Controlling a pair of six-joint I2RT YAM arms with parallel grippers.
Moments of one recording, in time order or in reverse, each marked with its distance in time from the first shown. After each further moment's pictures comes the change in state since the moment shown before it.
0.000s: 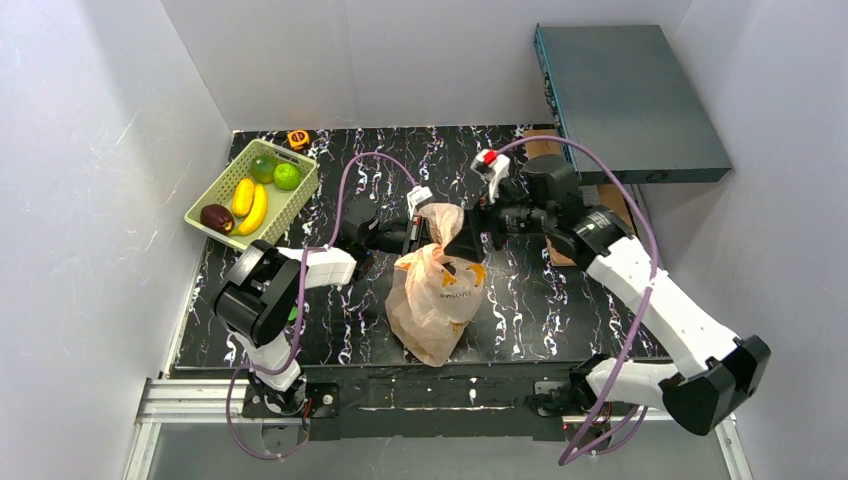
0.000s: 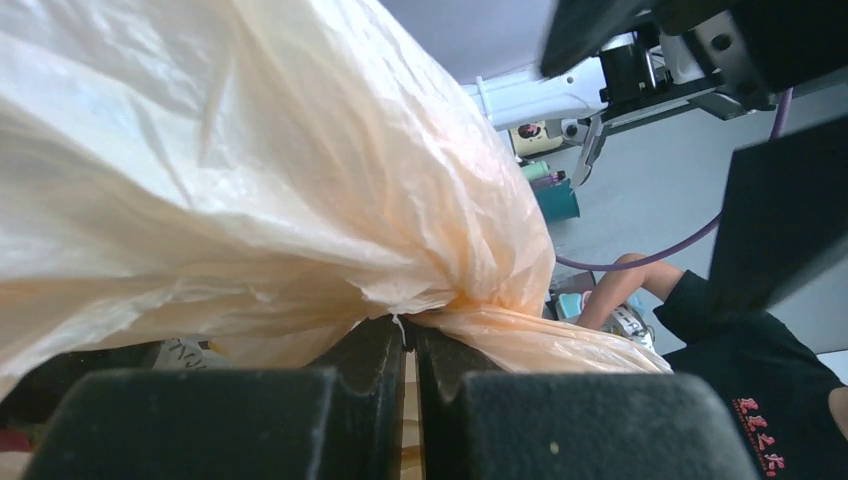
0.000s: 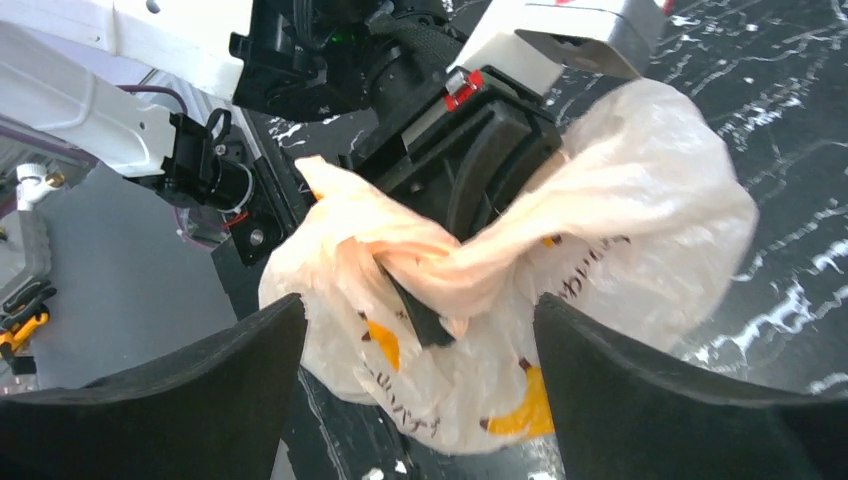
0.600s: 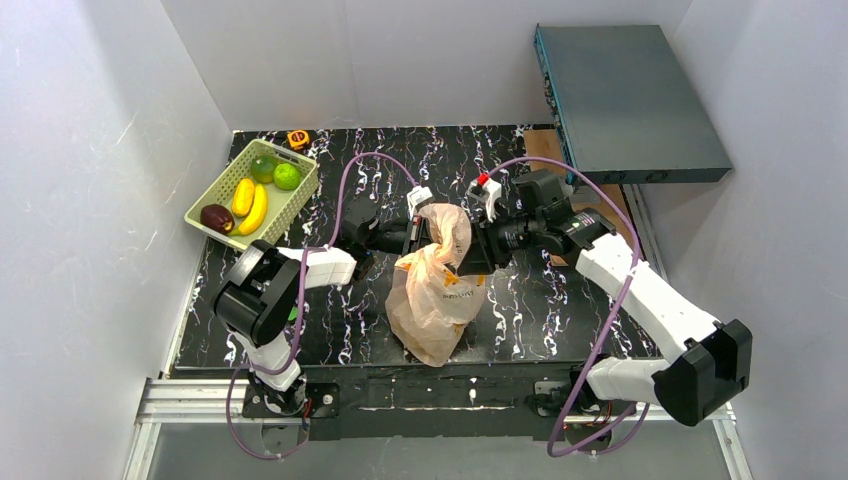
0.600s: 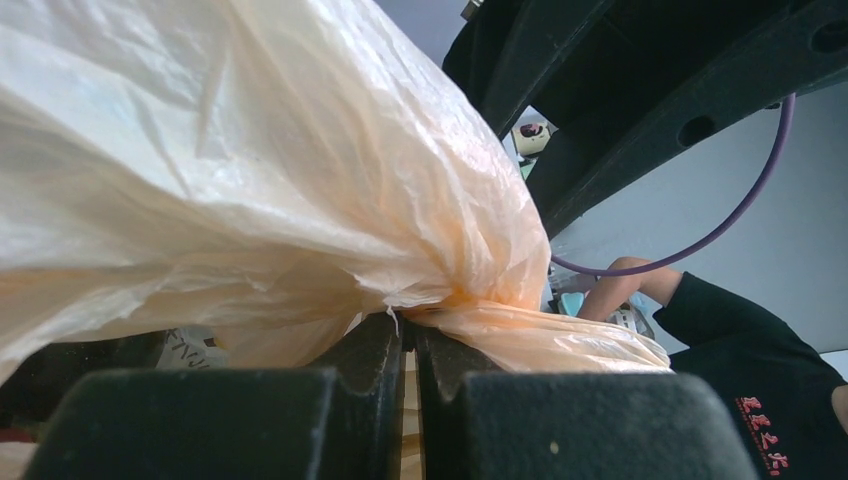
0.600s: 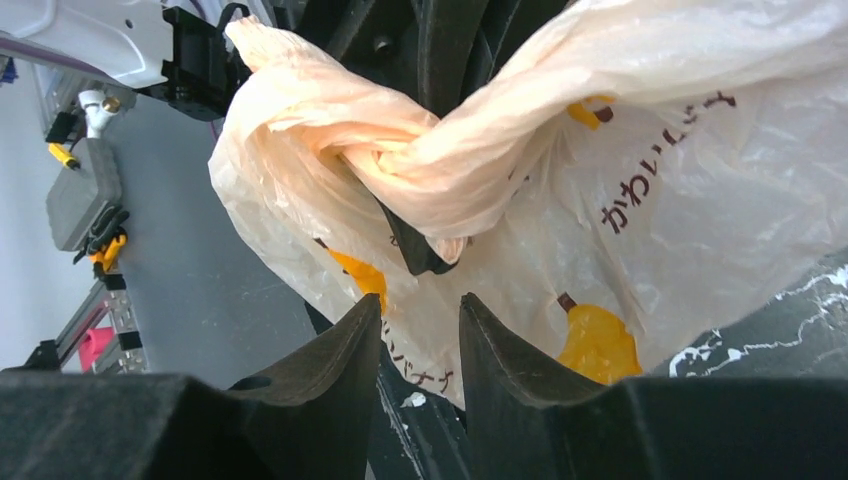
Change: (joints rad) left arm 0.000 0.000 0.000 -0.008 0.000 0.011; right arm -0.066 0.013 -0.101 -0.145 -0.145 -0.035
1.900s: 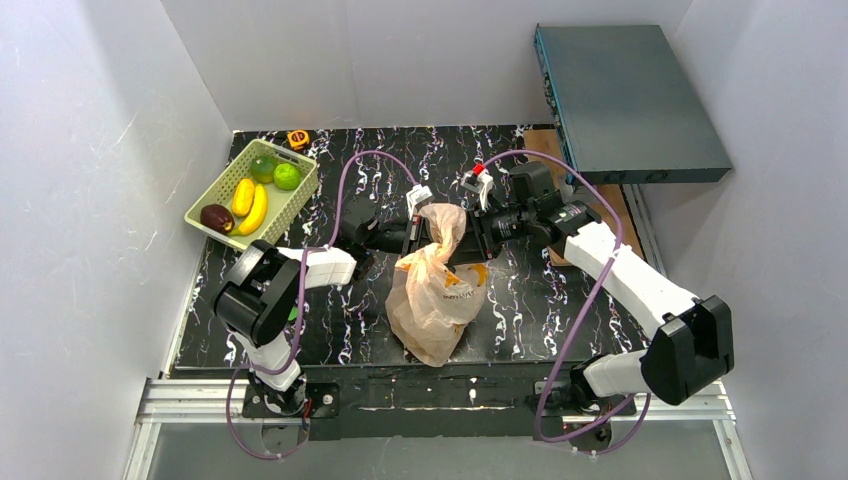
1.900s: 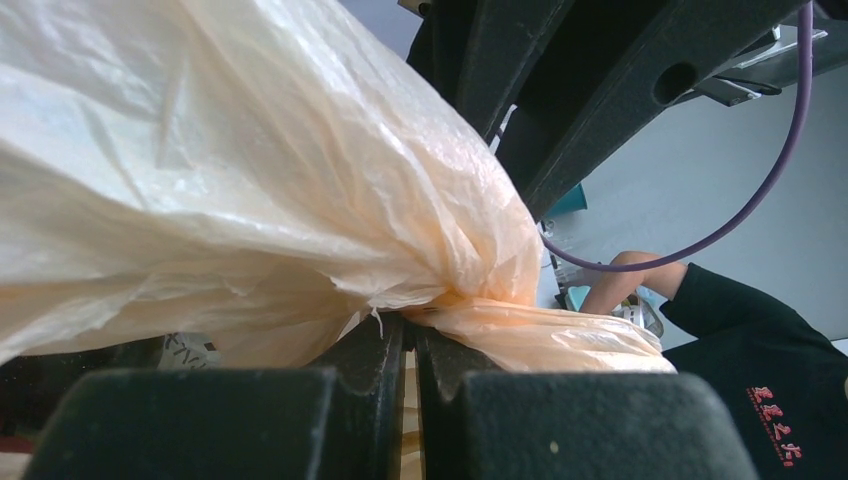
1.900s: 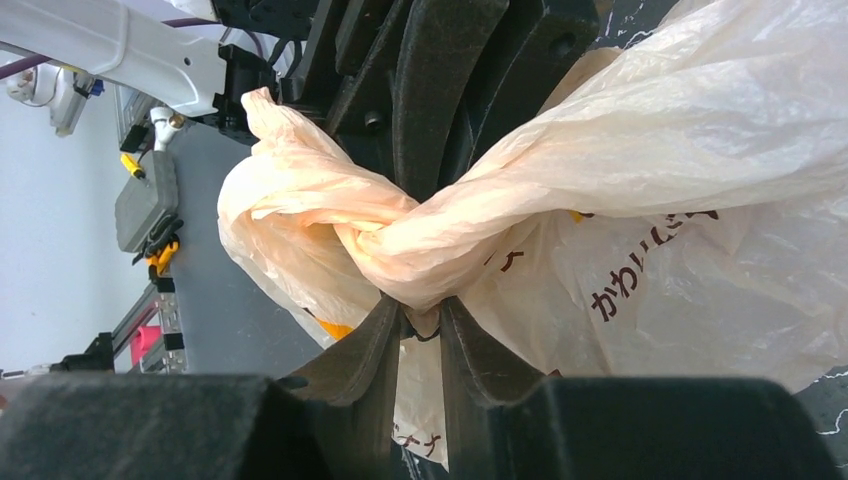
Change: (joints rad) left arm 0.000 0.000 0.000 0.035 0.008 -0.002; right arm -0.033 0.113 0.002 0.159 -0.154 0.058
